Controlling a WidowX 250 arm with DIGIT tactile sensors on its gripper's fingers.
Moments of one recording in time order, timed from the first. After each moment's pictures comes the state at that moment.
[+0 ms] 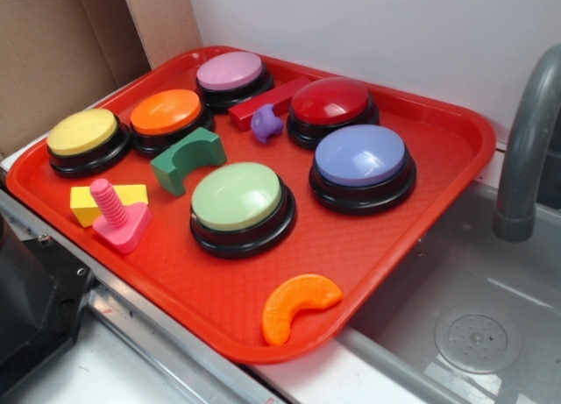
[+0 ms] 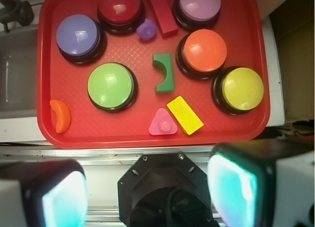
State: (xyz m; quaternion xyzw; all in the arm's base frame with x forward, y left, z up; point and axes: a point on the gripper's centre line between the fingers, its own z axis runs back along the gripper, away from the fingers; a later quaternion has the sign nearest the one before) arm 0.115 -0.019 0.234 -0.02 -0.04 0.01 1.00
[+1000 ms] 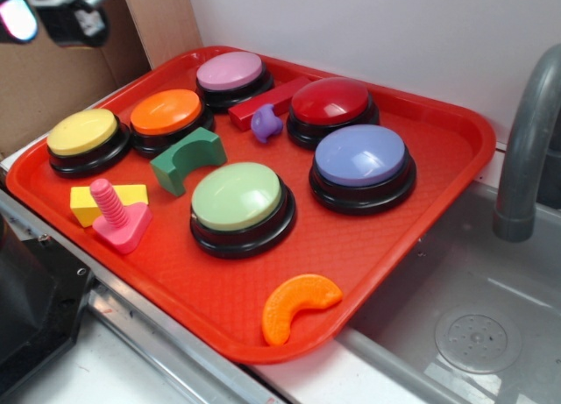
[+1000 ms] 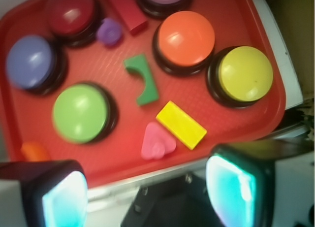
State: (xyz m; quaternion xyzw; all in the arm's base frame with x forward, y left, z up) arm 0.152 0.021 0.164 -0.03 -0.03 0.18 0.98
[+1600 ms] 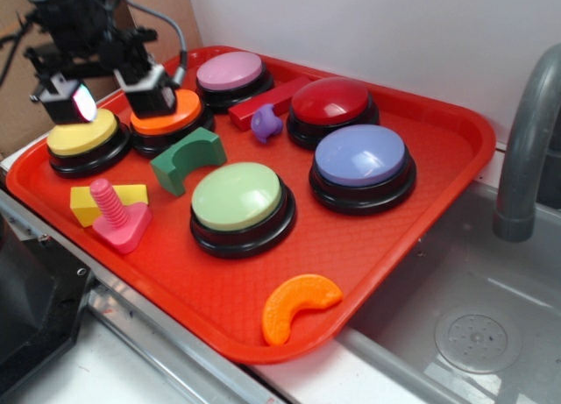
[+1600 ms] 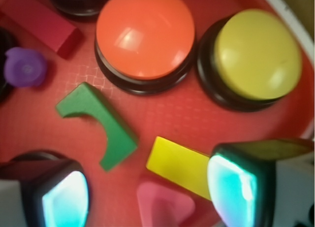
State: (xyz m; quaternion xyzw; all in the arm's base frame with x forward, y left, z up) arm 0.179 0.031 0.080 -0.02 -0.05 0.32 0.94
